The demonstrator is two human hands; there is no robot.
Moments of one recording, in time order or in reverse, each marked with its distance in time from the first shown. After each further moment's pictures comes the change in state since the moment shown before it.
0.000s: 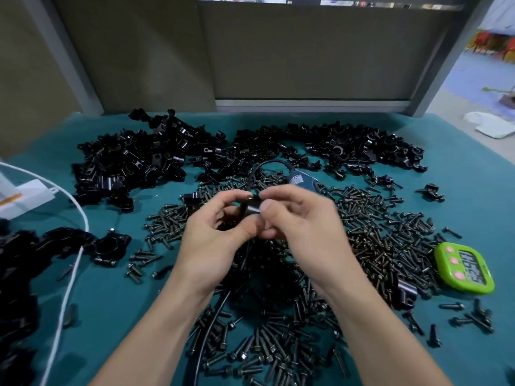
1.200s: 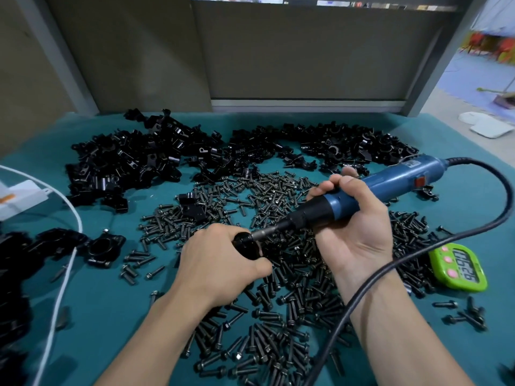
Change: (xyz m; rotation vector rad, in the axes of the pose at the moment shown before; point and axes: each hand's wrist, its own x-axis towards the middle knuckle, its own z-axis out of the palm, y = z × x) left_hand -0.006 -0.005 0.005 0.806 -0.124 -0.081; right_hand 0.021 0.005 -0.037 1.222 0.230 0.026
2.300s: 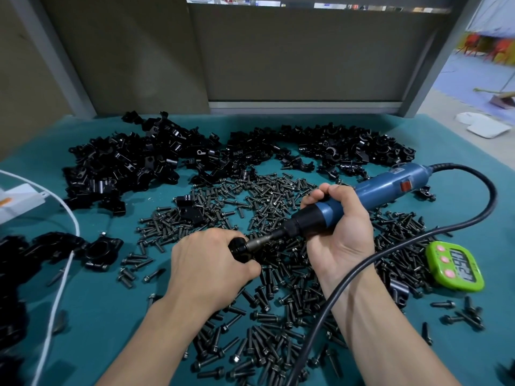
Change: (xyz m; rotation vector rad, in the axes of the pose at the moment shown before) left_hand 0.001 -0.005 0.006 0.244 0.158 0.027; right_hand -0.001 0.017 0.001 -0.022 0.181 -0.070
